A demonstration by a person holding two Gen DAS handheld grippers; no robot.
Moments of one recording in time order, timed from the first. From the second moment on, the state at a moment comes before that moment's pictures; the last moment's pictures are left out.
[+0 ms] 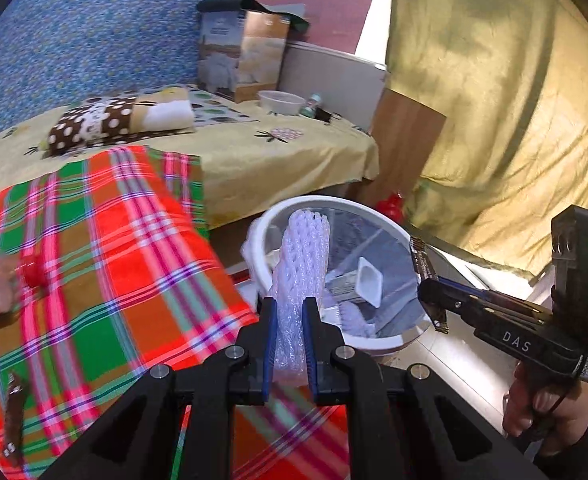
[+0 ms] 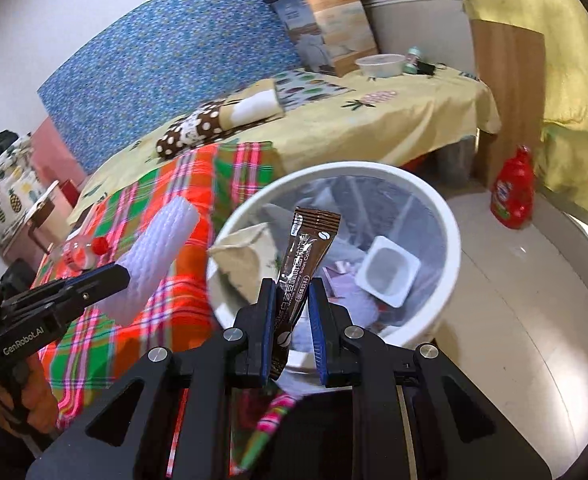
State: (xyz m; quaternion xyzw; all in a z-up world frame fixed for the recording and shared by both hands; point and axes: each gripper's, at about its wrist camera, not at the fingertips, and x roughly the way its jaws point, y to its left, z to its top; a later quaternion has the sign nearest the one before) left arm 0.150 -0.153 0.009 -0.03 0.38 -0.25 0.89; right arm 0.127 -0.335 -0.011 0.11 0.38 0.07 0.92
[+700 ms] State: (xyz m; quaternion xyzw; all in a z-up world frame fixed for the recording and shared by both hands) left arm 0.198 -0.224 -0.023 -0.01 0.40 -0.29 0.87; right arm 0.145 -0.366 -0.030 0.11 0.40 0.04 0.91
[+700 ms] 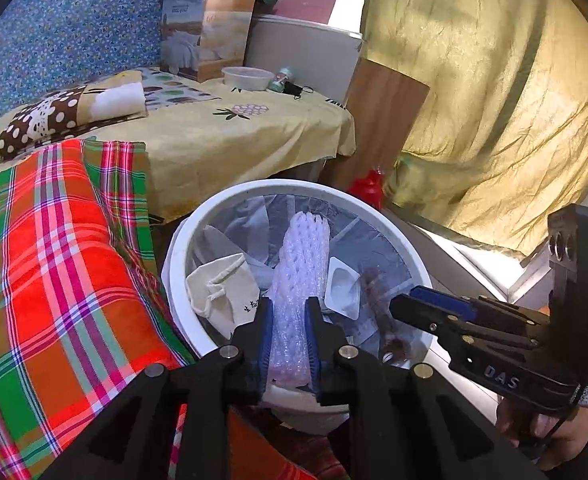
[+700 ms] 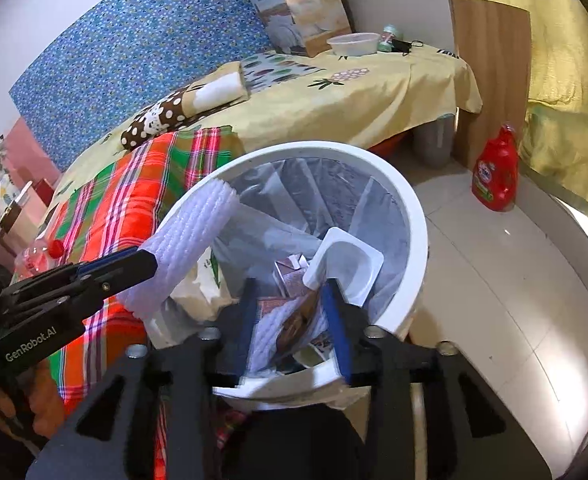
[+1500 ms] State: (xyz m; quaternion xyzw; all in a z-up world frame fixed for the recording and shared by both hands) left arm 0.150 -0.156 0.006 -0.04 0.37 -0.24 0.89; right arm 0.122 -0.318 -0.003 0.09 0.36 0.12 0.92
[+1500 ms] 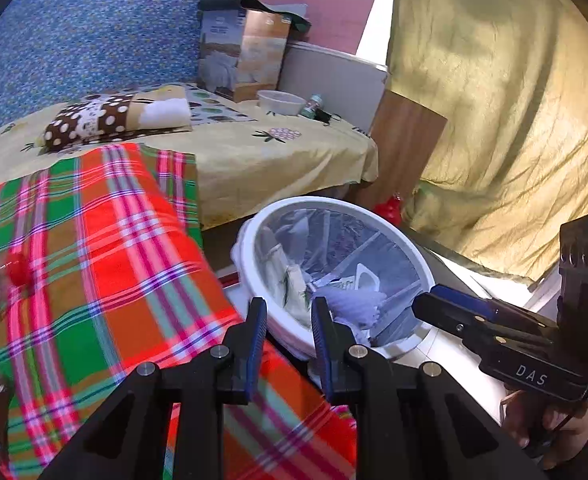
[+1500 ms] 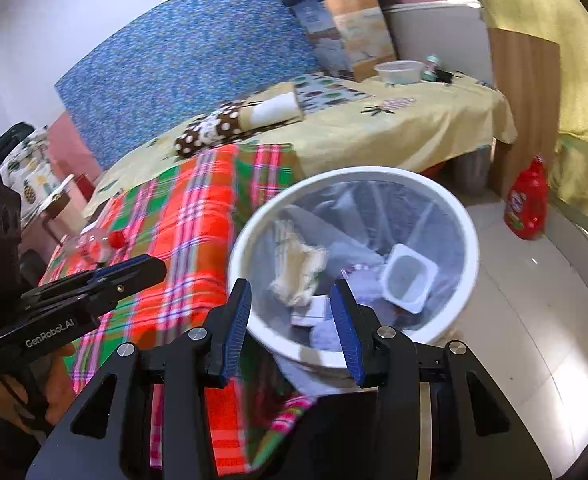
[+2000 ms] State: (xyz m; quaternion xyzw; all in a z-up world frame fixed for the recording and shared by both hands) left arm 0.120 -0.087 0.010 -0.06 0.37 -0.18 0.91; right arm 0.116 -0.269 0.004 0.06 0.35 0.18 0.92
